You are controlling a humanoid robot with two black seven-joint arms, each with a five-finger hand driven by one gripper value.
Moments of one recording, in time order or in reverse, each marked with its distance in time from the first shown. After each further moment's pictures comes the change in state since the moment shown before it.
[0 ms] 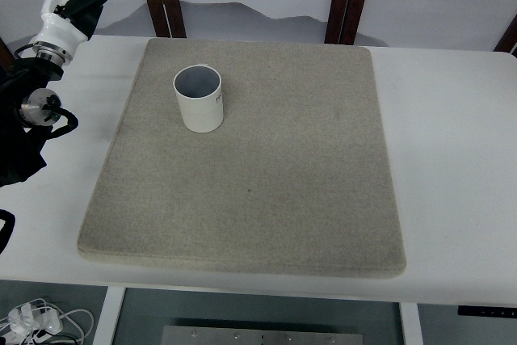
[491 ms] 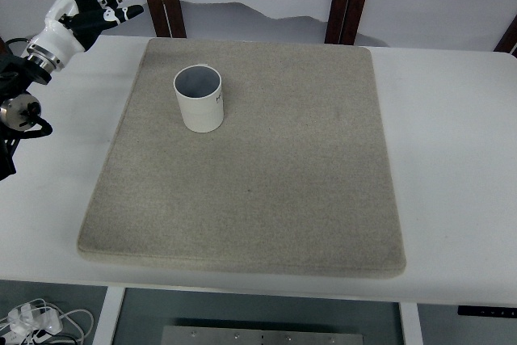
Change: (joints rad) left arm 0.003 0.070 0.003 -0.013 0.334 -0.068 0.000; right arm 0.000 0.000 0.000 0.000 0.000 0.000 0.000
